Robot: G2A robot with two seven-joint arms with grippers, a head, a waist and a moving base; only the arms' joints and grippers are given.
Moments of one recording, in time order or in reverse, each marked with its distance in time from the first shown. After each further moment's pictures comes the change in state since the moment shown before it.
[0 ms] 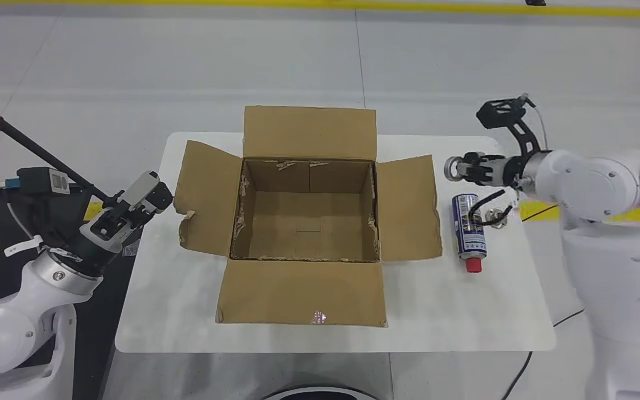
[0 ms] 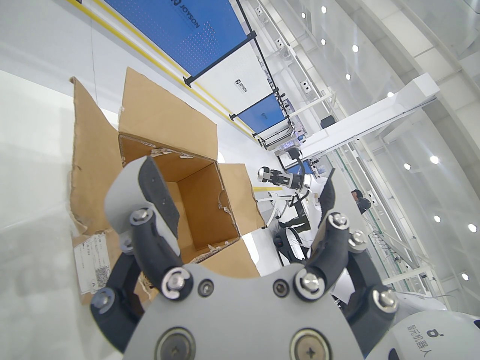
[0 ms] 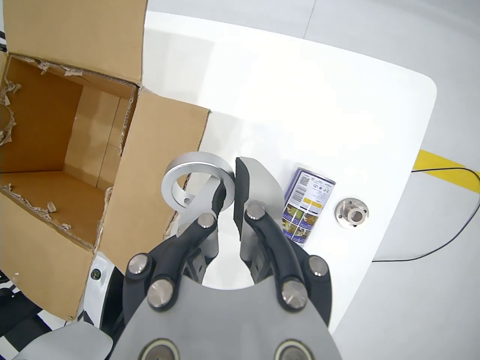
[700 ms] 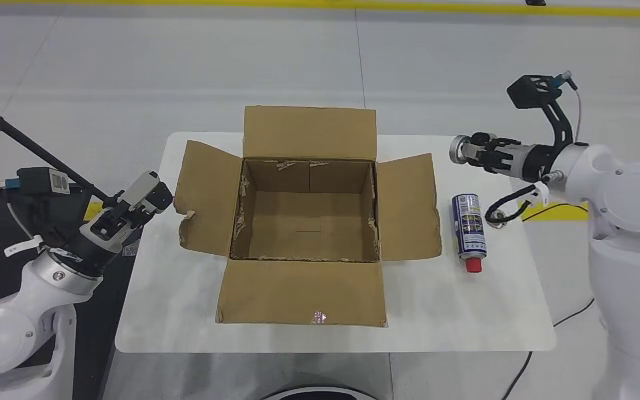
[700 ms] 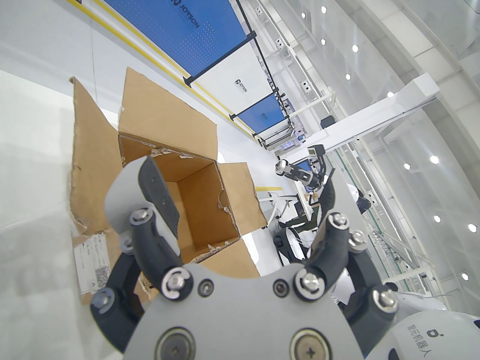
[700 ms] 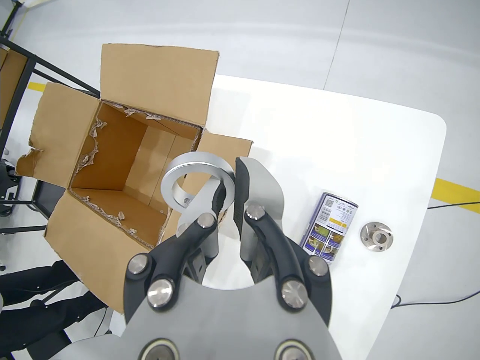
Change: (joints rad) left arm 0.000 0.000 0.000 0.000 0.000 0.000 0.000; right arm -0.028 0.016 0.078 -0.133 0.146 0.074 -0.054
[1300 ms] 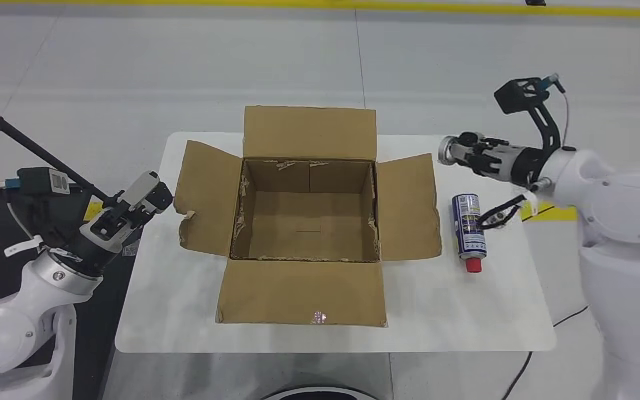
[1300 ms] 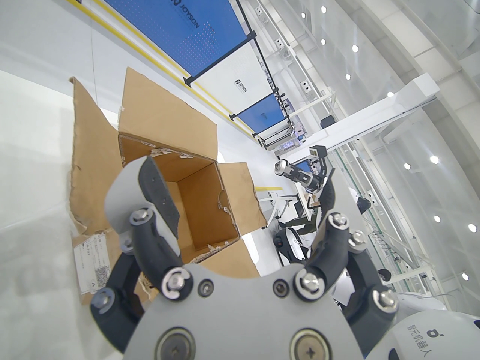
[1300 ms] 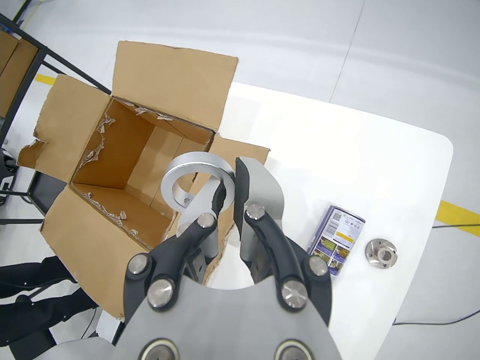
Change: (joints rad) left arm 0.000 0.000 0.000 0.000 0.000 0.000 0.000; right arm -0.014 0.003 -0.038 -0.040 0.032 -0.070 -0.075
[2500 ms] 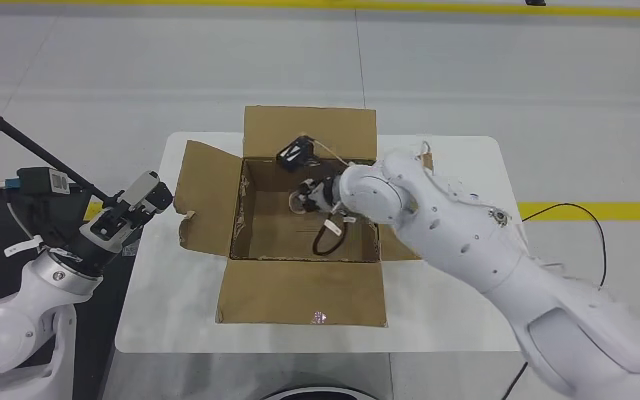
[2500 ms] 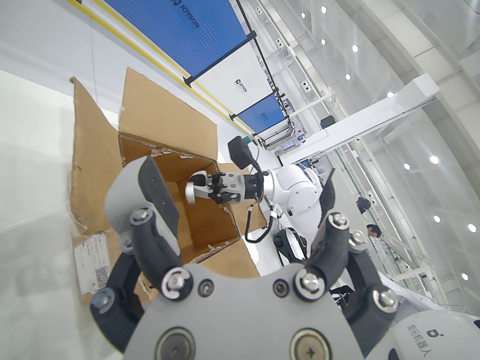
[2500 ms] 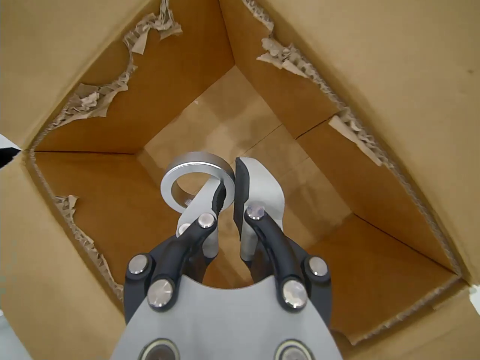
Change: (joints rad) left arm 0.000 0.000 0.000 0.000 0.000 0.000 0.000; right arm 0.489 -0.349 -1.020 0.551 -0.012 -0.030 -0.261
